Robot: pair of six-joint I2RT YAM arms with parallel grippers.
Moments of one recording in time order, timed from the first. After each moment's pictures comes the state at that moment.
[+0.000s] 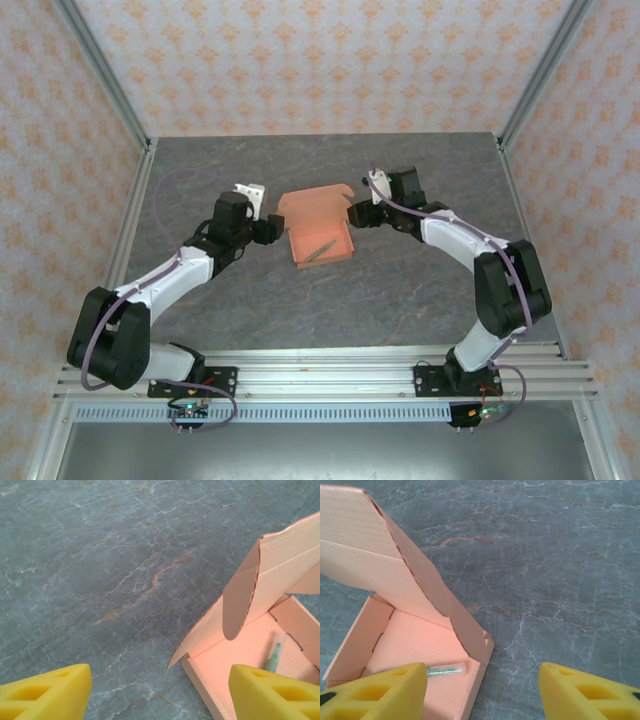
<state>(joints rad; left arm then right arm) -0.32 1.36 0.78 -0.03 0.01 -0.13 0.36 1.65 1.07 -0.16 -0.36 0.02</state>
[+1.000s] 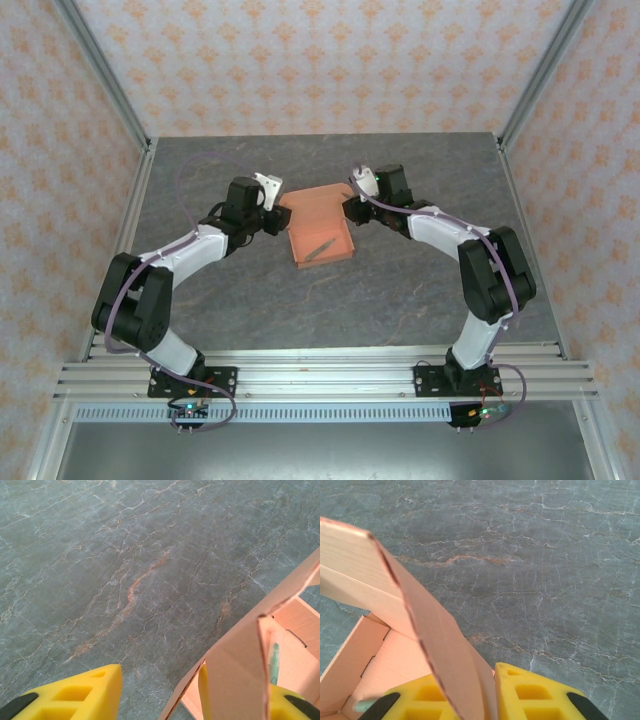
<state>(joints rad) -0.31 1.57 0.94 -0.04 0.13 -0.01 0.41 1.76 1.13 -0.05 -0.35 -0.01</state>
